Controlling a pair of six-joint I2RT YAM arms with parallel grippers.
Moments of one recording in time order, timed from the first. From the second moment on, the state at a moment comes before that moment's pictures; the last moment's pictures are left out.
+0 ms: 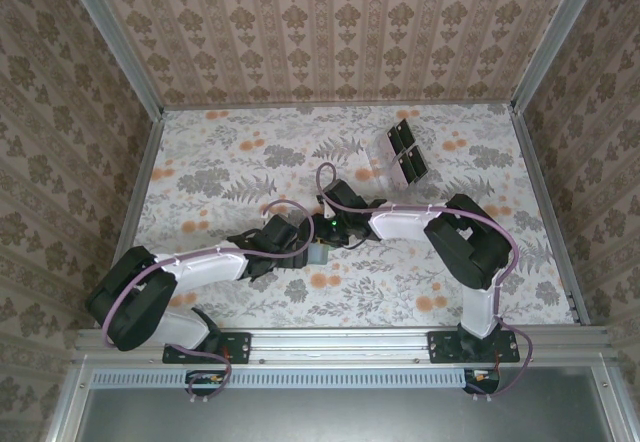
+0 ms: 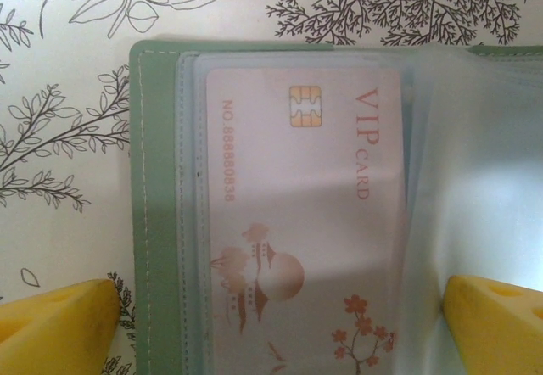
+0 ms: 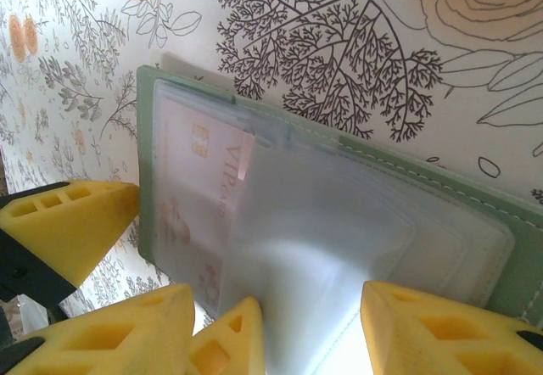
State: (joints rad) left arm -0.80 1.38 0.55 -0.25 -0.24 -0.59; right arm 0.75 1.90 1.08 -0.08 -0.37 0.84
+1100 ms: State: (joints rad) left arm -0.81 1.38 0.55 -0.25 -0.24 -0.58; right arm 0.76 1.85 0.99 0.01 -0.33 0.90
